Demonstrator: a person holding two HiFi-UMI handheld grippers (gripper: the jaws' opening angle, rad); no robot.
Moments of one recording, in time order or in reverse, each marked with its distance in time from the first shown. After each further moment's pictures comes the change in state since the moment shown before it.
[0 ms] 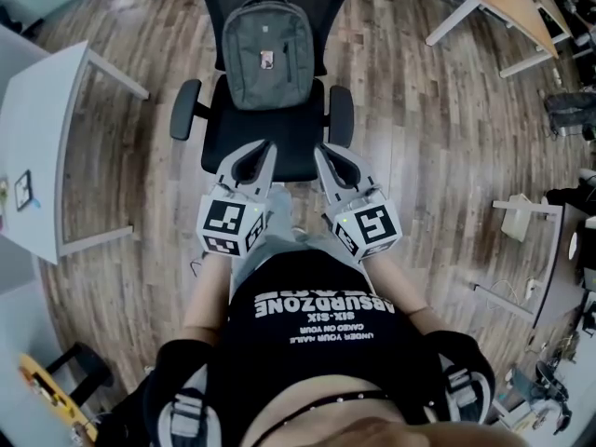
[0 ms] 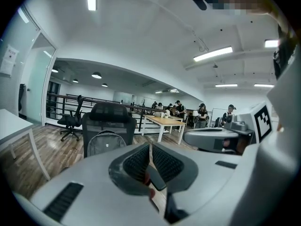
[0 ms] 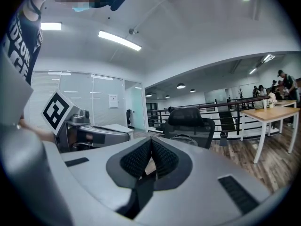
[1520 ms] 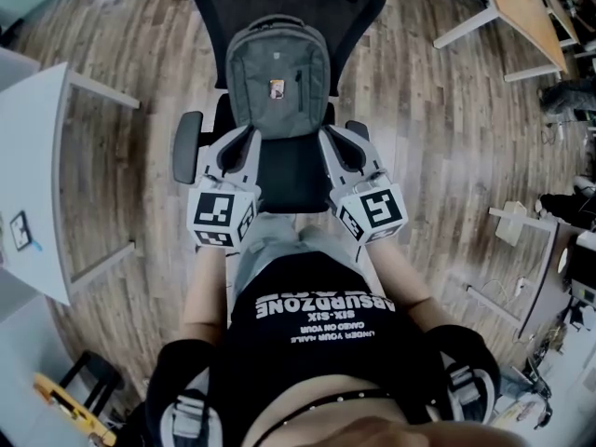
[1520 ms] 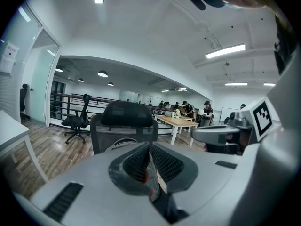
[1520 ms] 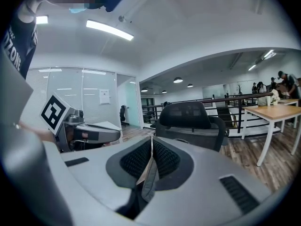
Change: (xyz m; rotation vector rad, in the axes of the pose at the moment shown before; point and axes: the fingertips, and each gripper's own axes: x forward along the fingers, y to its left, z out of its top) left arm 0.137 0.198 0.044 -0.017 0.017 0.068; right arm 0.215 -0.102 0.019 0.019 0.065 -0.032
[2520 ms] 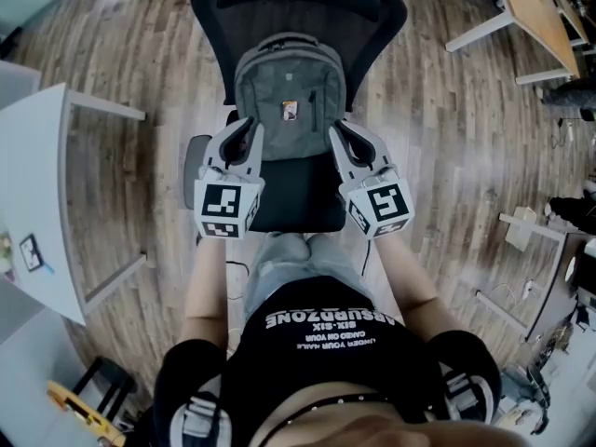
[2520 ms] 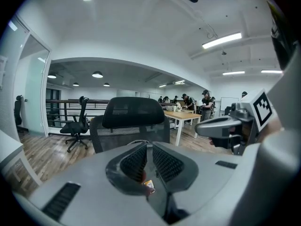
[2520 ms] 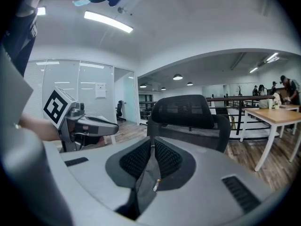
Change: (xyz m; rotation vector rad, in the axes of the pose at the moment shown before) left arm 0.087 0.074 0.007 0.106 0.040 -0.002; right arm 0.093 -0.056 -0.011 -0.041 0.041 -0.032
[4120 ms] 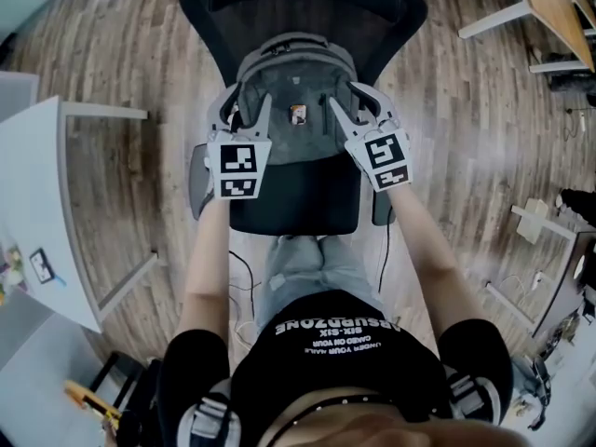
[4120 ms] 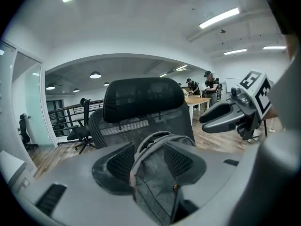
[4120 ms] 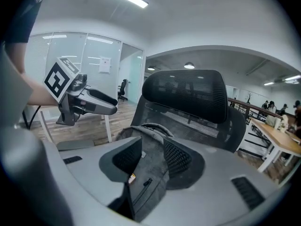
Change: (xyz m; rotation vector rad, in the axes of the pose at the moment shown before) left arm 0.117 0.068 -0.033 0.136 0.104 0.100; right arm 0.111 -0.084 -0.061 -0.200 0.208 0.011
